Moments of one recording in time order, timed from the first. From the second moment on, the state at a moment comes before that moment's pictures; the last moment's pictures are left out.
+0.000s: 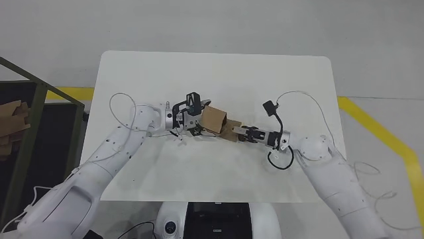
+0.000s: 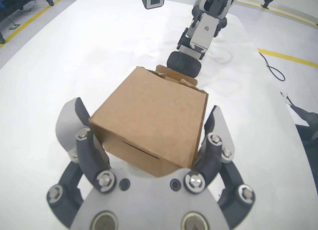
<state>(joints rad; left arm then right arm) 0.92 -1.10 -0.84 -1.07 1.49 -0.94 0.40 -1.19 -1.17 1.07 -1.28 0.12 -0.35 0.89</state>
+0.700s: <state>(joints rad) 0.92 -1.09 -0.86 -1.05 1.50 -0.94 0.43 -1.21 -1.14 1.13 -1.44 -0.05 -0.29 0.87</state>
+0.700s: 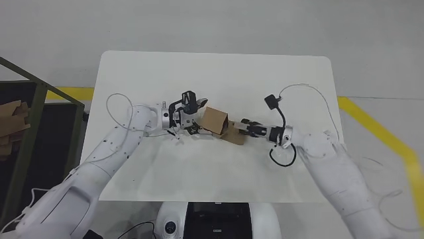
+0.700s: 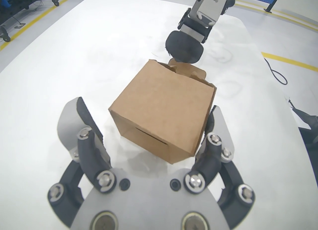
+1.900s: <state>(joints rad) 0.94 -1.08 -0.88 -1.07 1.51 -0.95 0.44 -1.24 -1.13 1.07 -1.52 -0.30 0.03 0.88</state>
